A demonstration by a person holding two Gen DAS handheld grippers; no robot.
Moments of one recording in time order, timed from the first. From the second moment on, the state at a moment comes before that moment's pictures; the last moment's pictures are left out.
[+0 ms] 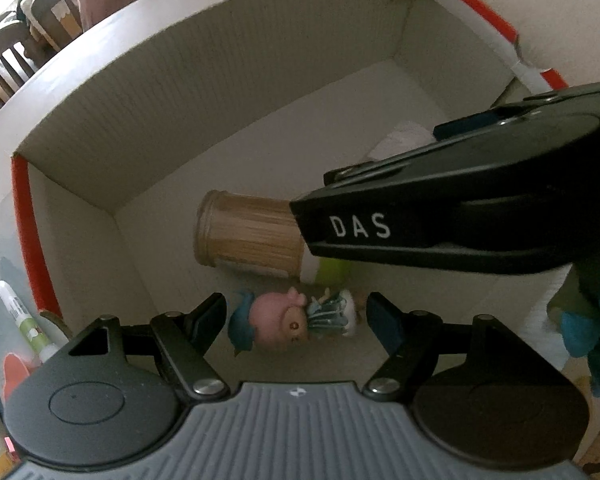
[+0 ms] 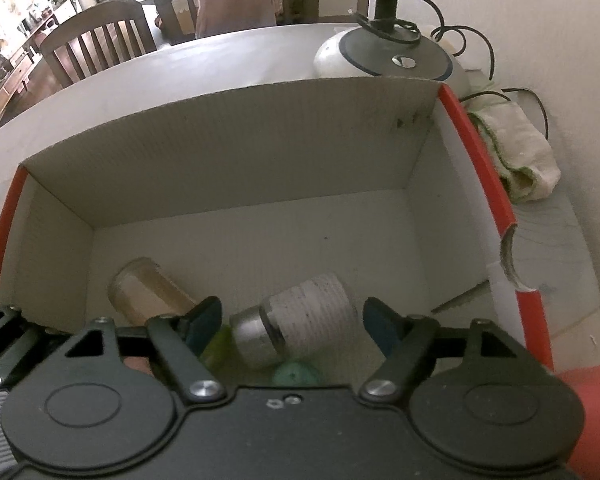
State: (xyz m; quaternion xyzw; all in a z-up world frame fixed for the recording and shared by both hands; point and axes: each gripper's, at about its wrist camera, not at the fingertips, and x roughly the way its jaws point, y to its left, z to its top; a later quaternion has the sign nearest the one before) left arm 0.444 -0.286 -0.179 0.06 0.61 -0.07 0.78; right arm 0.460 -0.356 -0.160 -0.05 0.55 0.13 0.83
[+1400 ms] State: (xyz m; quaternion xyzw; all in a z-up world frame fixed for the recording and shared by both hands) left arm 0.311 -0.176 -0.055 -0.01 0.43 -0.06 0.90; right arm 0.318 -0.314 -0.032 -0.01 0.38 0.19 0.91
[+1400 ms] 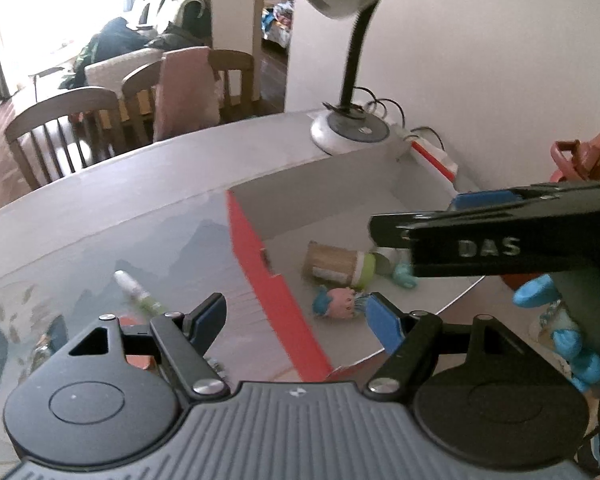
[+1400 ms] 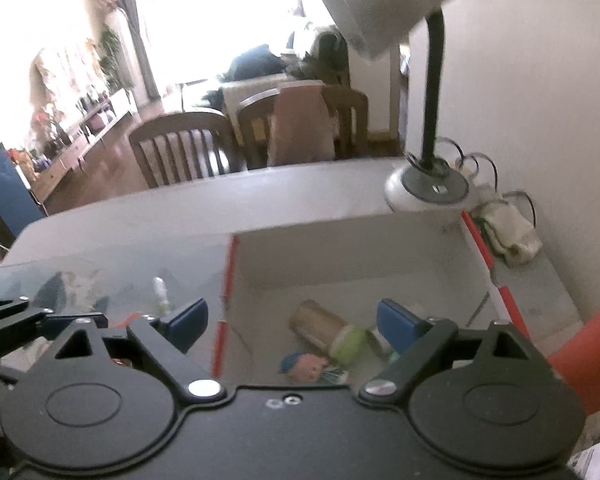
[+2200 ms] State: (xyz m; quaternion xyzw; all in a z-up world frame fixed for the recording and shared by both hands) left arm 0.189 -0.047 -0.035 -0.06 0.37 0.00 0.93; right arm 0.203 -0.234 -0.033 0.00 0.31 0.27 0.91
